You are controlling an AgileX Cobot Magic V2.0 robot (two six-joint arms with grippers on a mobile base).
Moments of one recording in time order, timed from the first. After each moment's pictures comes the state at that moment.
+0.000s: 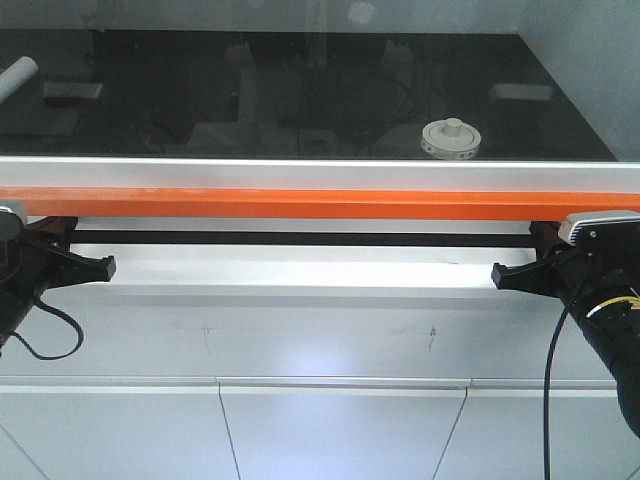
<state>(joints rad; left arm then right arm) 0.00 1.69 -0.54 0.09 -0.96 0.02 0.02 1.70 -0.46 -0.08 -1.07 -0.01</state>
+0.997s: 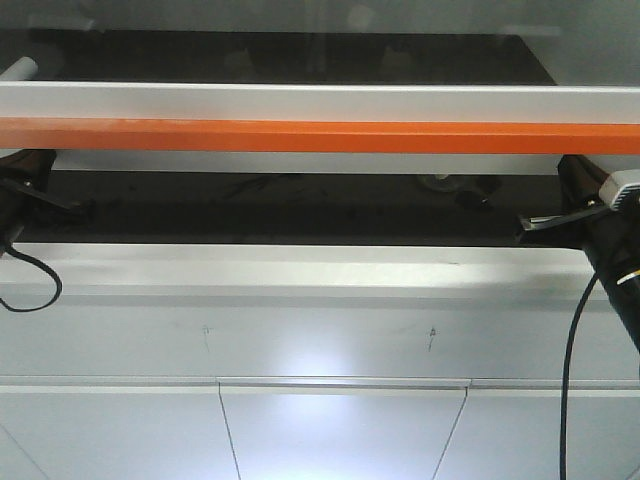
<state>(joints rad) 0.00 1.49 -0.65 0.14 -0.80 0.02 0.02 1.54 -0.49 -0.08 -1.13 -0.01</state>
